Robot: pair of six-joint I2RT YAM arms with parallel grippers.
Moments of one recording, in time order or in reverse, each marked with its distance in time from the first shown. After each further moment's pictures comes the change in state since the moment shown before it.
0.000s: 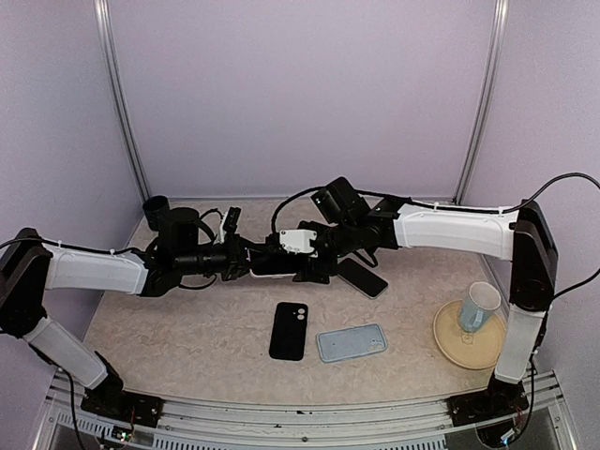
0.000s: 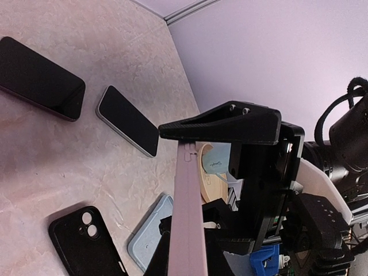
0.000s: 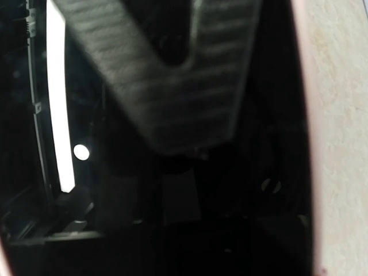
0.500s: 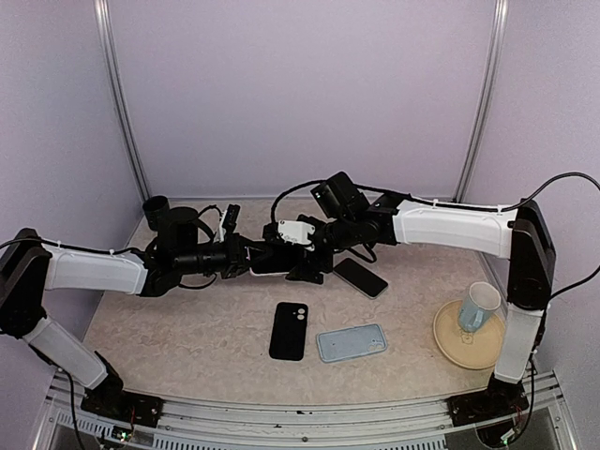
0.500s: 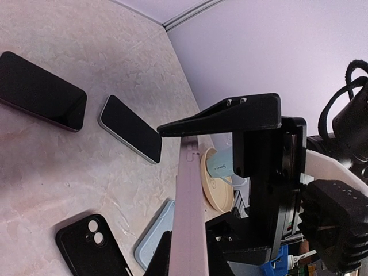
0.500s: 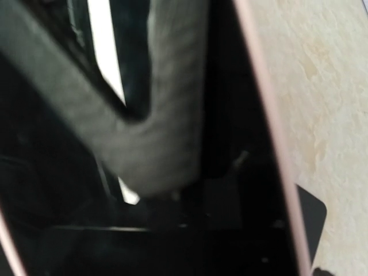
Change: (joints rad) left arm 0.000 -0.003 0.000 0.005 -0.019 0.039; right arm -0.010 0.016 0.033 0.000 -0.063 0.097
